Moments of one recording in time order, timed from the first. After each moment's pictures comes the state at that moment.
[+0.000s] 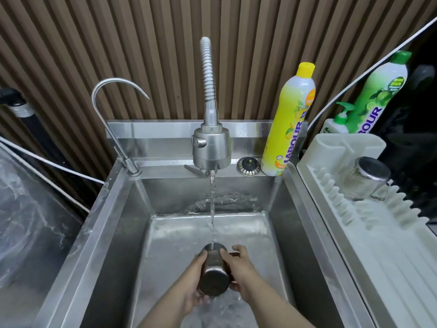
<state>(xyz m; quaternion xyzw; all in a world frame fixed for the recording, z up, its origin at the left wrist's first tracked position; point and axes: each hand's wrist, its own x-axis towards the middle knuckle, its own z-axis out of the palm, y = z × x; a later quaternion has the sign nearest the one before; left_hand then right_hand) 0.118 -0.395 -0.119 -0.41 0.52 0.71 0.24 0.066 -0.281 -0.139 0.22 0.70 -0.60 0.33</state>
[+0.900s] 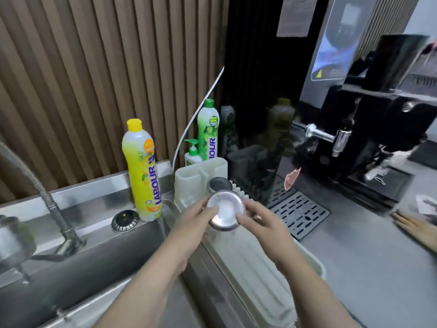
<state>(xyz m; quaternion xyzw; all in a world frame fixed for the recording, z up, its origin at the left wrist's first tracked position) 0.016 -0.189 0.056 0.08 0.72 0.67 0.17 0.077 -0.028 0.042 0.08 0.79 -0.60 -0.13</state>
